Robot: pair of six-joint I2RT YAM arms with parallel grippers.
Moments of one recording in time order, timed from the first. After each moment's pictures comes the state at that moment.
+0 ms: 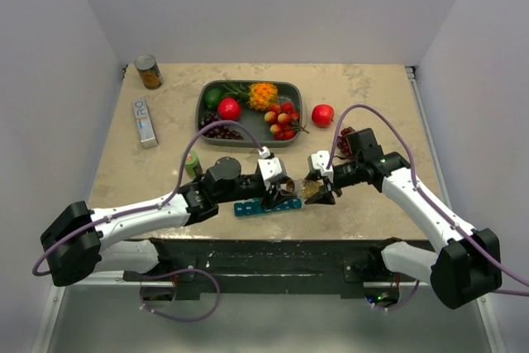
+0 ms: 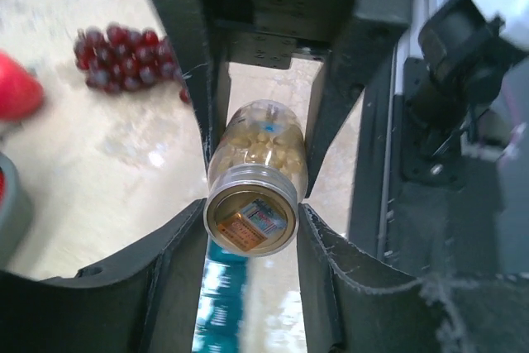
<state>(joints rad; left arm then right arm) -0.99 1.20 0.64 0.39 0.33 0.09 0.36 1.14 0.81 -0.72 -1.04 -1.04</state>
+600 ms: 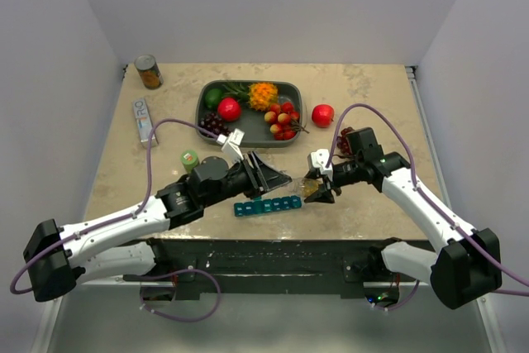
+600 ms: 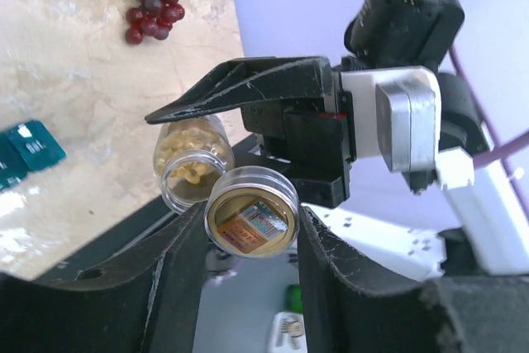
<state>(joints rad) -1.00 1.03 0.69 0.12 0.02 -1.18 0.36 1.14 0.81 -0.69 -1.03 -1.01</state>
